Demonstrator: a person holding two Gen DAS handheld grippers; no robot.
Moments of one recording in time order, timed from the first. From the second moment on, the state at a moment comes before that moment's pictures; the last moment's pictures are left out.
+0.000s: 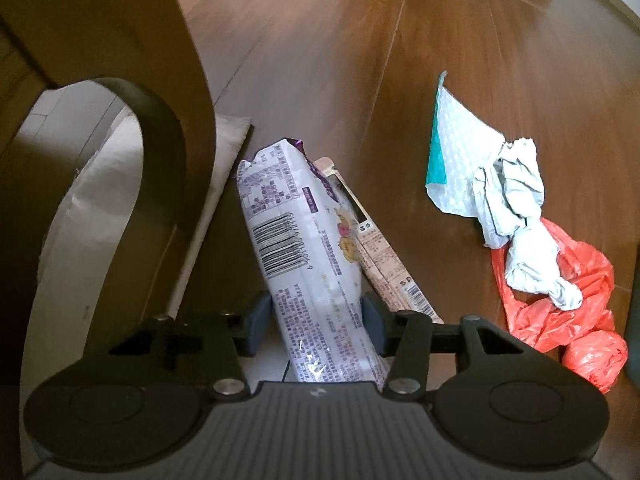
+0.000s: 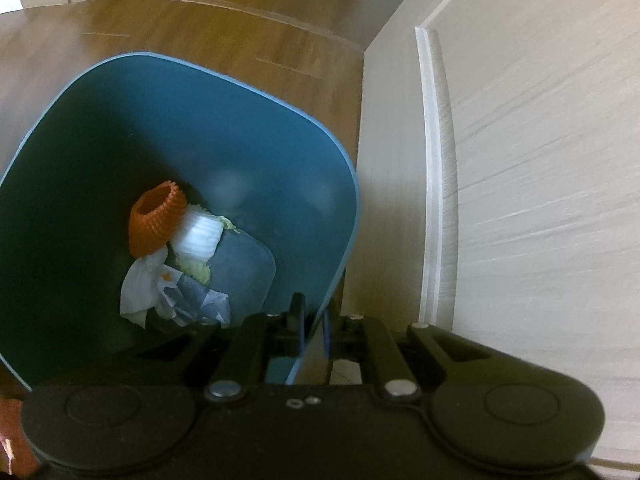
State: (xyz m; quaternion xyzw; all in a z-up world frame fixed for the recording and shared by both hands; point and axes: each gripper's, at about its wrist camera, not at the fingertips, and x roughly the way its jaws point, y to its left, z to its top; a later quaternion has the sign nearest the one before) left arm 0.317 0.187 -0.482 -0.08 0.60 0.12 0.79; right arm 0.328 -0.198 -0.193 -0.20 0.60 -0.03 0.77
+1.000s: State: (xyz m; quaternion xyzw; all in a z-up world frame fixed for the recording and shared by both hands) left arm 0.270 -0.009 -0.196 -0.05 0.44 -0.17 0.88; right arm 0.317 -0.206 -0.206 -0.22 0.58 0.05 0.78
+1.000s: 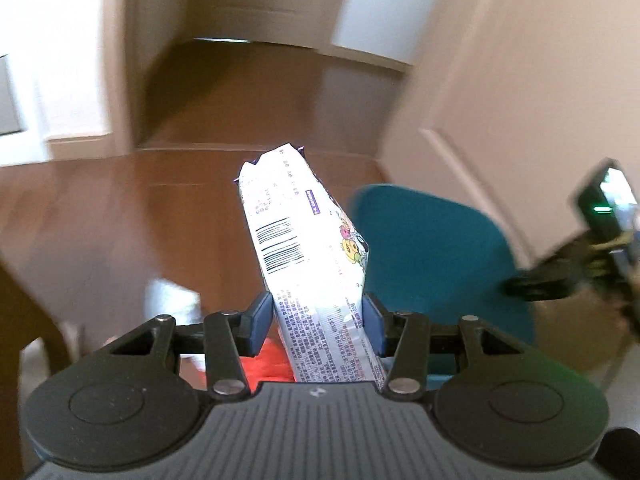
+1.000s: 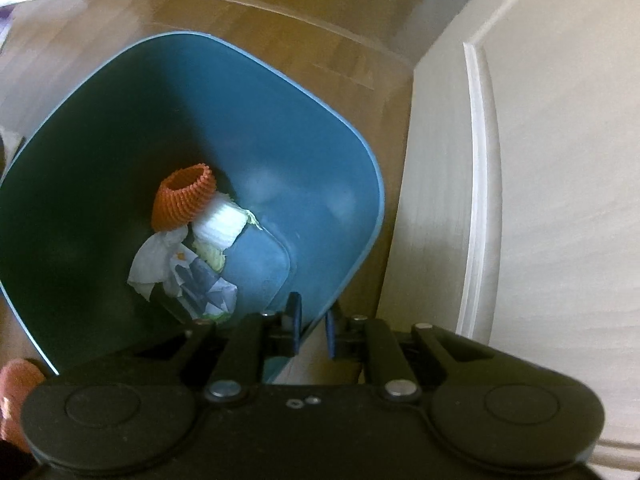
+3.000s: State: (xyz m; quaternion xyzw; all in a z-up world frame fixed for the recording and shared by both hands) left arm 0.260 0.100 -0.283 -0.08 0.48 -0.03 0.88; right arm 0.323 -0.192 -0.220 -0.25 0.61 0.08 0.75
